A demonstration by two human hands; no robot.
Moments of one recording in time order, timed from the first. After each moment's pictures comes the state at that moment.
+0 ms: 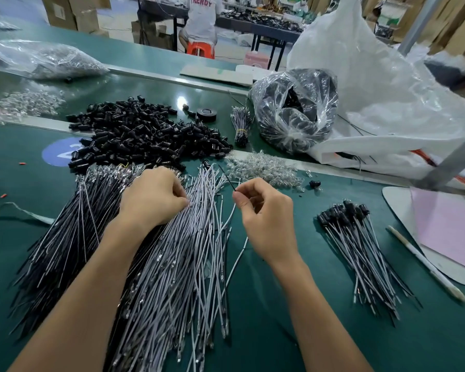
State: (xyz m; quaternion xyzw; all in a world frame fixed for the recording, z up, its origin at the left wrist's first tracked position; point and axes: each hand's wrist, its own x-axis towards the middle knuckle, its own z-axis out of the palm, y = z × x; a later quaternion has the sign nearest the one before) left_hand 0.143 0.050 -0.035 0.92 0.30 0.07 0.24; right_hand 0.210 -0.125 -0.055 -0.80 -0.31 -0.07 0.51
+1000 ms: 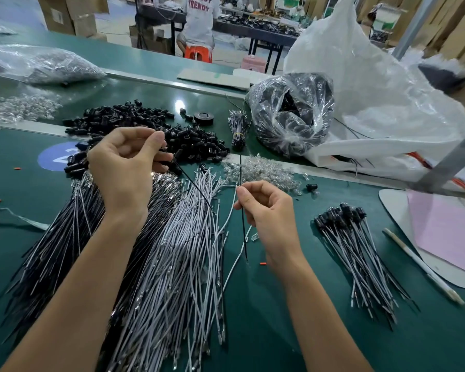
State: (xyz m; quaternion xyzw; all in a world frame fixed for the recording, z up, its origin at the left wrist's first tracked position) left_hand 0.144 0.048 -0.021 0.58 0.21 0.50 0.60; right_hand 0.214 -0.129 -0.046 -0.68 -0.20 0.11 0.70
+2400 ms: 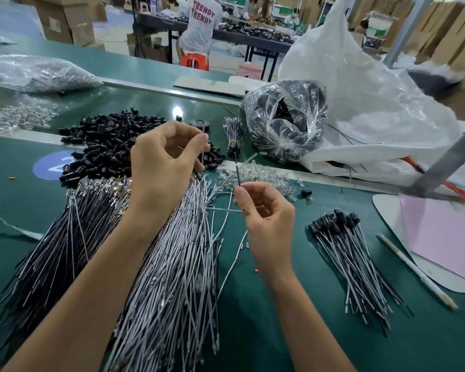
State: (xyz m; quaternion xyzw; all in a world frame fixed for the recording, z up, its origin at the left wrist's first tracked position) left_hand 0.158 0.016 0.010 0.73 0.13 0.42 0.52; right_hand 0.207 -0.126 -0.046 -0.68 -0.25 -0.06 0.69
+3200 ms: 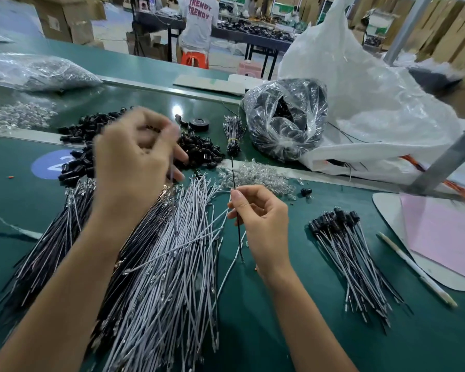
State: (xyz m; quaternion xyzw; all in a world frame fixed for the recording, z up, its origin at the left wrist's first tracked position) left_hand 0.138 0.035 0.015 0.76 0.15 0.43 0.47; right_hand 0.209 -0.126 -0.049 -0.67 -0.22 0.04 0.71
